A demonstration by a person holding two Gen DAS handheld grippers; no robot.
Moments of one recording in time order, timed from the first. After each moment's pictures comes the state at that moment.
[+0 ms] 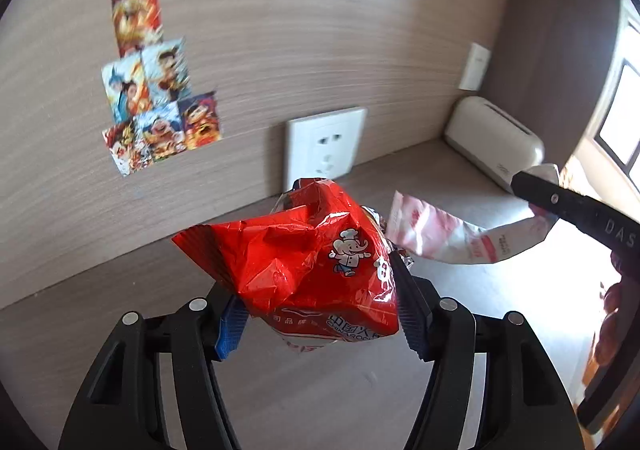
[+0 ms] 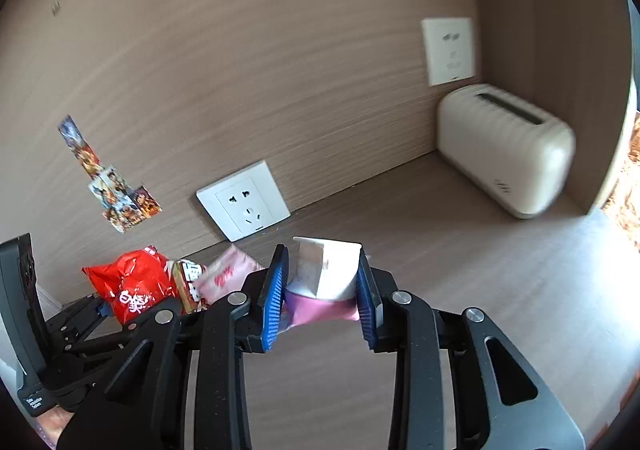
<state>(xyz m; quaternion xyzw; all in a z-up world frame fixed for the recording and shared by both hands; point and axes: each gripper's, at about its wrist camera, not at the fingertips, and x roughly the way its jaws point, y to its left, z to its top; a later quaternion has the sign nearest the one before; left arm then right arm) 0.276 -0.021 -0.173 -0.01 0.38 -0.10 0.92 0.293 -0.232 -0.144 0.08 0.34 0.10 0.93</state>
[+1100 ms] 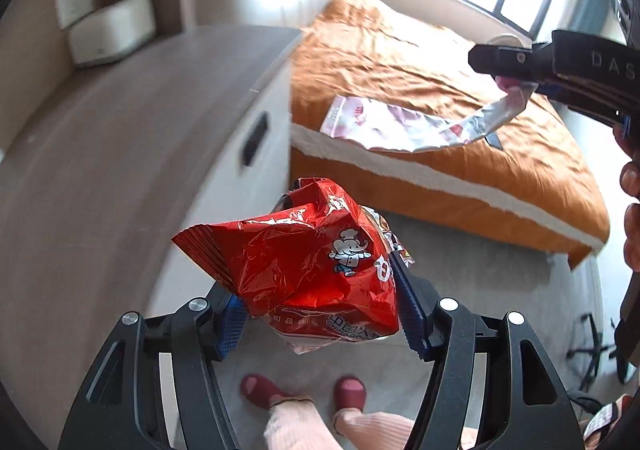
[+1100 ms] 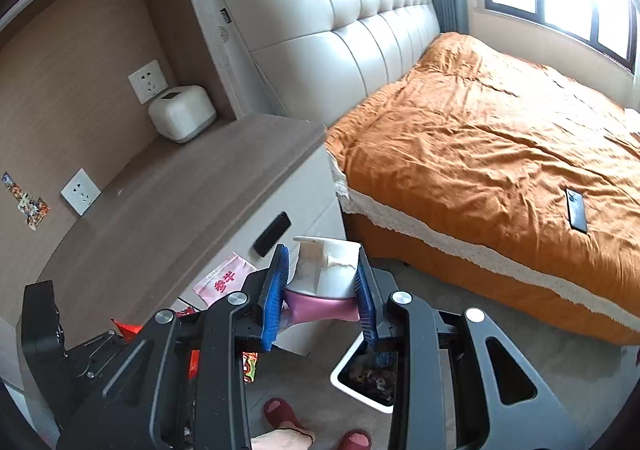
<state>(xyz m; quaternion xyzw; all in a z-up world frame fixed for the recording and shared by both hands) 0.019 -0.320 -0.253 0.17 0.44 -0.42 0.77 -0.021 -0.472 -0.170 0.17 0.35 -0.21 0.90</state>
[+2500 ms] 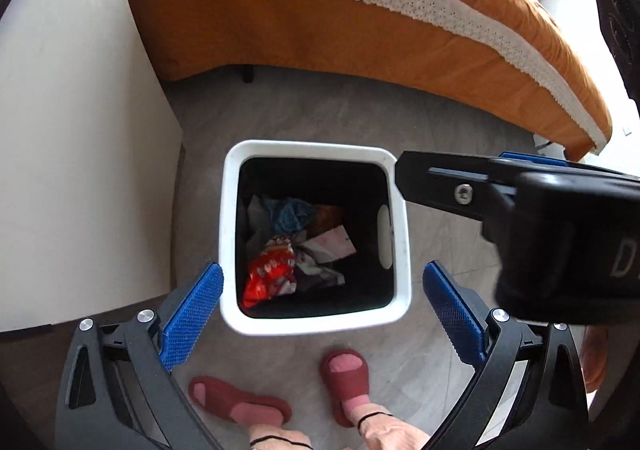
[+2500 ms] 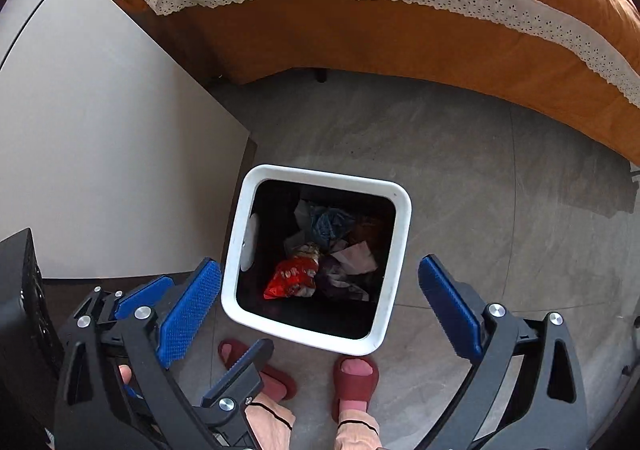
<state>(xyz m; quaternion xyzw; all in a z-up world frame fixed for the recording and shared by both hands) 0.008 -0.458 -0.614 0.26 0.55 -0.49 0.62 -0.046 -0.565 -0.570 0.33 0.53 -0.30 0.72</state>
